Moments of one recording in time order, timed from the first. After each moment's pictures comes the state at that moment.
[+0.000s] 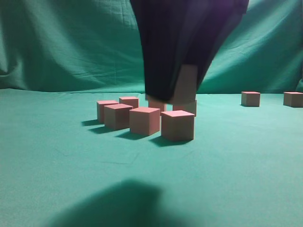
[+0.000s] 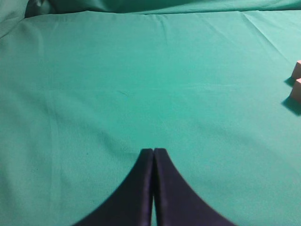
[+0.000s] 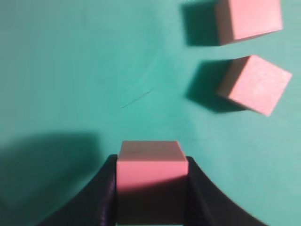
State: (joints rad) left arm -0.02 -0.01 0.02 0.02 0.35 0.01; right arm 0.97 1.64 -1.05 -0.09 0.83 0.14
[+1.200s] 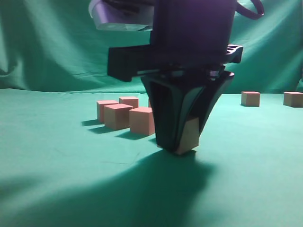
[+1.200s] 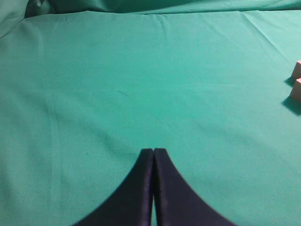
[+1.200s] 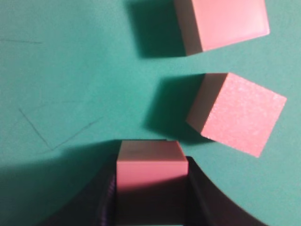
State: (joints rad) left arm -0.02 -0.01 0.02 0.02 0.35 0.01; right arm 0.91 1.78 -1.03 -0.19 0.70 0.20
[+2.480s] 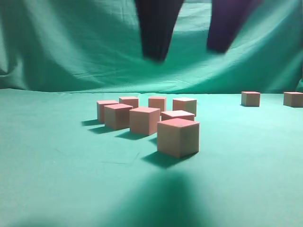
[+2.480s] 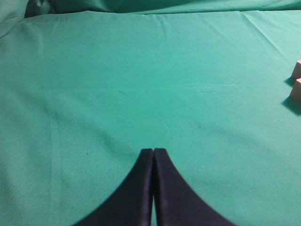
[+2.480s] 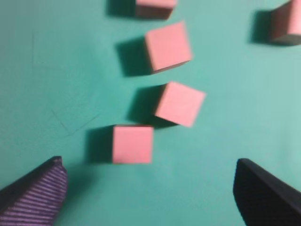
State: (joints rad) left arm -0.02 -0.01 0.02 0.02 0.35 0.01; right arm 0.91 1.55 -1.07 -0.23 0.85 0.23
